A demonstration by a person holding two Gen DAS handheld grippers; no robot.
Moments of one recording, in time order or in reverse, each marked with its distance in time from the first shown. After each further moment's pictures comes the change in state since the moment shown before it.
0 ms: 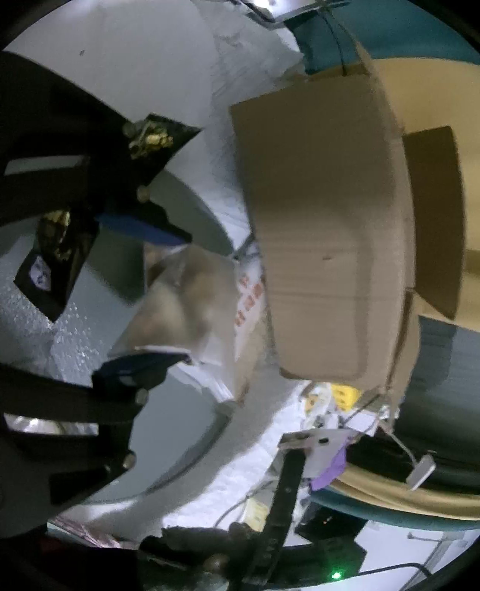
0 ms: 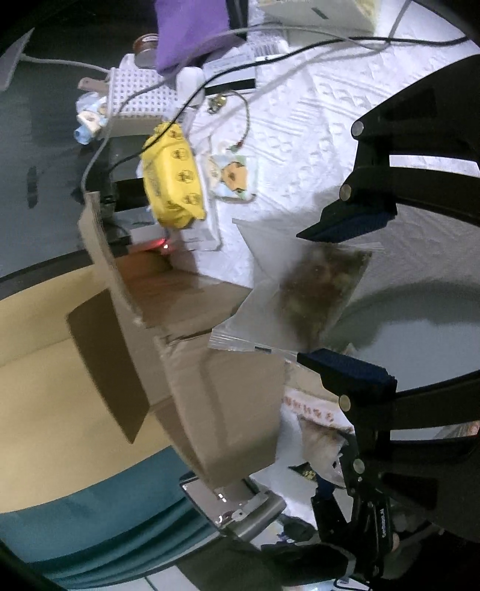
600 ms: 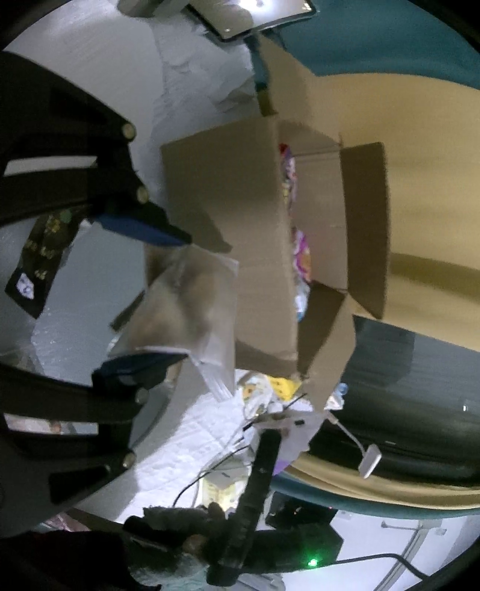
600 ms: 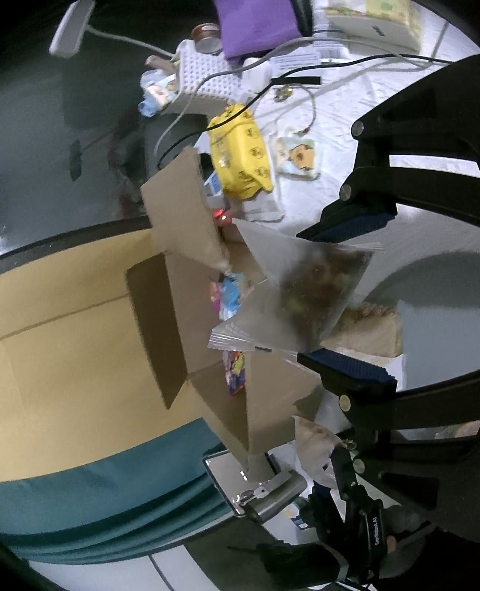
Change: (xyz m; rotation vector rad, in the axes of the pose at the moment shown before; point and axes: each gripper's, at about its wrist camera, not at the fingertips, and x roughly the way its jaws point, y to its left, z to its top) left arm -0.046 0.007 0.046 0.000 -0.151 -0.018; right arm -0.023 0.034 0.045 -0.075 -0.099 0.040
